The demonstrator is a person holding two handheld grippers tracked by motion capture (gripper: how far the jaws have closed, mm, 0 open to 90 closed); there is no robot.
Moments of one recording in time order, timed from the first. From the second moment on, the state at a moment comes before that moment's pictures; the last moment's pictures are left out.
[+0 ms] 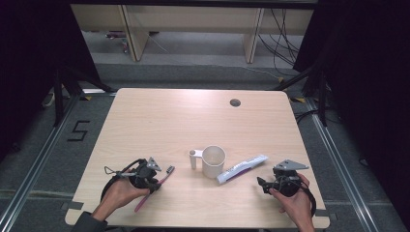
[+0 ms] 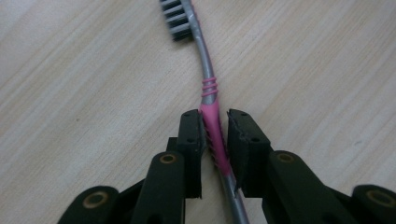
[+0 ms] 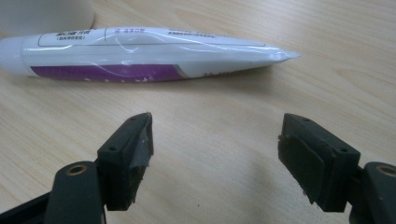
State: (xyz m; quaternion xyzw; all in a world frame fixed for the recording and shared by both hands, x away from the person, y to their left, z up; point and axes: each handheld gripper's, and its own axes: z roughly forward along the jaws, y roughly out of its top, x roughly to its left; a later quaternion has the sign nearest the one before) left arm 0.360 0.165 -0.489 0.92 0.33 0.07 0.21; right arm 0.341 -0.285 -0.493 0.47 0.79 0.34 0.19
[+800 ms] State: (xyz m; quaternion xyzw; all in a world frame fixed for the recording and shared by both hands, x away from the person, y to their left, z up) left arm 0.372 0.147 -0.480 0.95 0.30 0.03 0.10; right arm 0.338 -0.283 -0.491 0.49 0.79 0.33 0.17
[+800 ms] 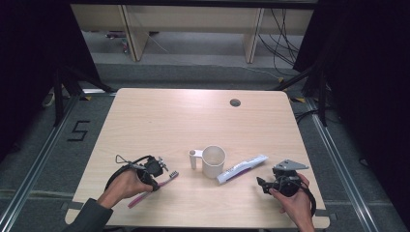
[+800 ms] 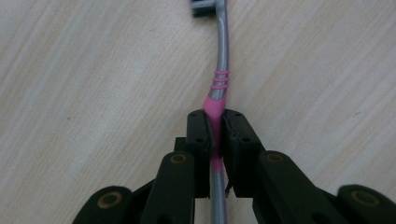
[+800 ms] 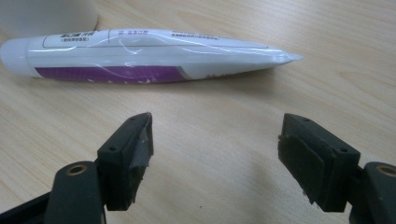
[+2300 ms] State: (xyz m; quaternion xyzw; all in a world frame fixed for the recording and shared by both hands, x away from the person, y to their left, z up) left arm 0.360 0.175 -0.430 0.77 0.33 0.18 0.51; right arm 0.342 -0.289 -0.490 0.45 0.80 0.34 0.21
